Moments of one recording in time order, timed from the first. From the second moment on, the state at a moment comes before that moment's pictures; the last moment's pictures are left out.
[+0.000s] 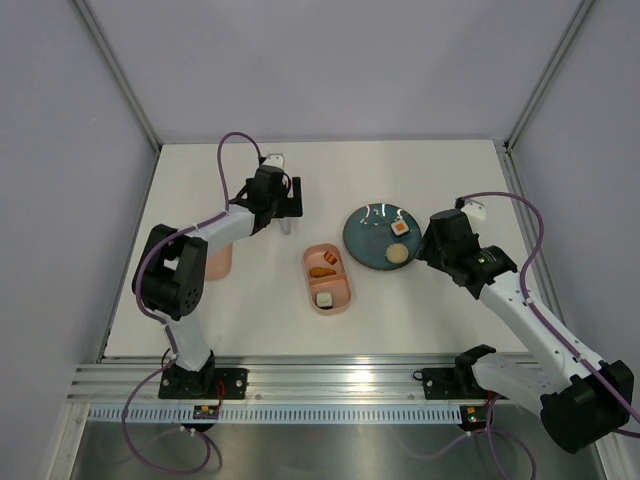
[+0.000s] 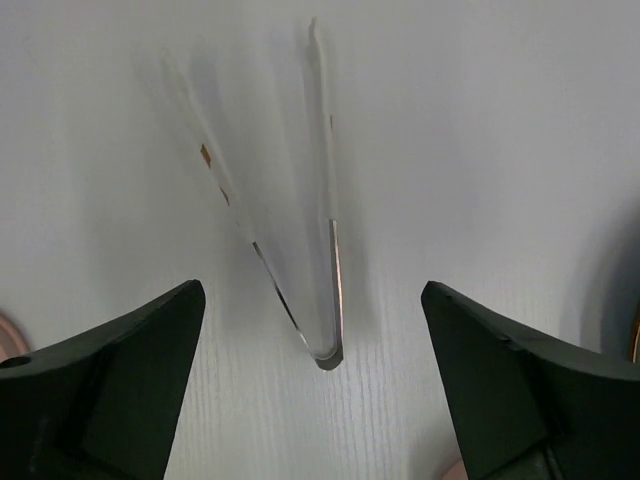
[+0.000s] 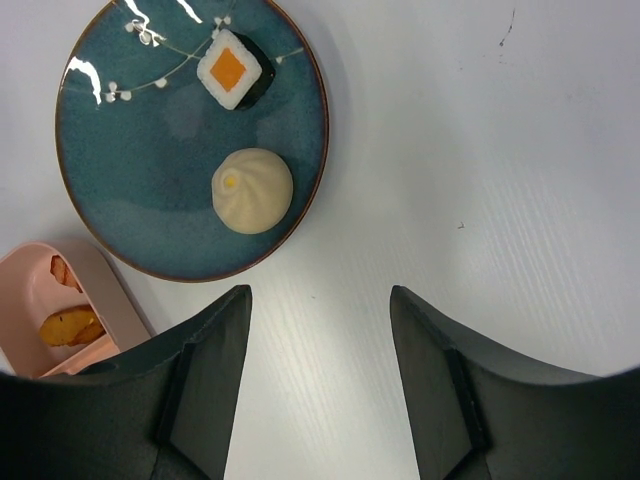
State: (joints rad) left arm -0.40 1.82 1.19 -0.06 -0.19 -0.31; right arm 0.42 1.02 0.86 -0.67 0.37 0.70
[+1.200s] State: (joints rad) left arm -0.12 1.66 1.16 -0.69 -0.21 -0.39; right arm 0.42 1.06 0.86 -0.59 0.28 0.70
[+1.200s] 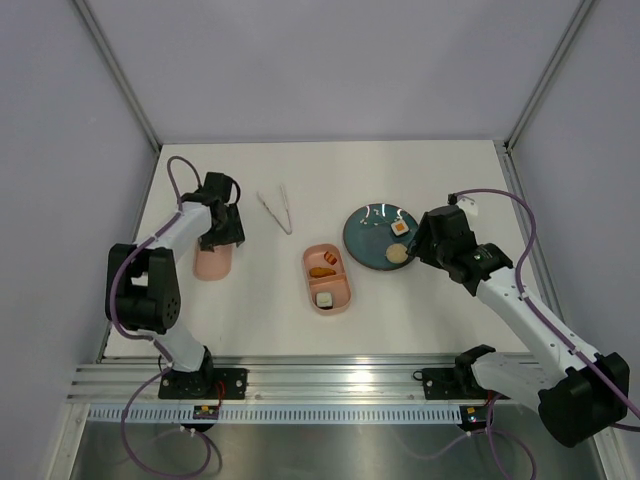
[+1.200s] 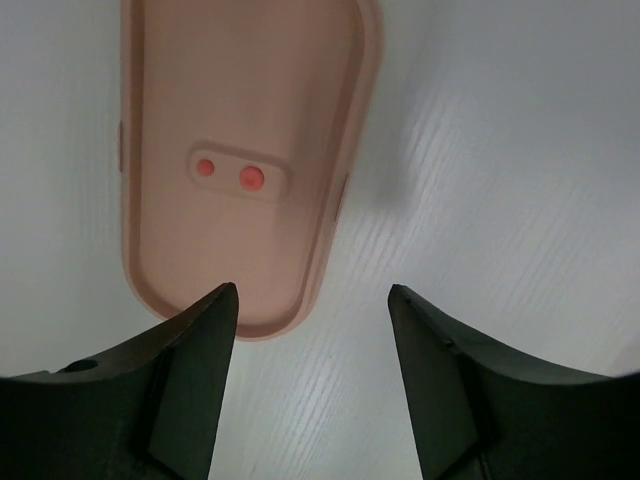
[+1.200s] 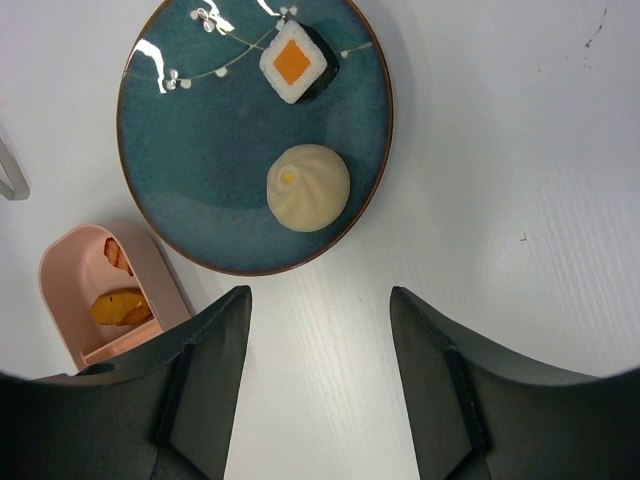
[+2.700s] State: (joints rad) left arm -0.14 1.68 1.20 -0.71 -0.05 -0.31; right arm 0.42 1.00 0.85 -0.57 0.22 0.71
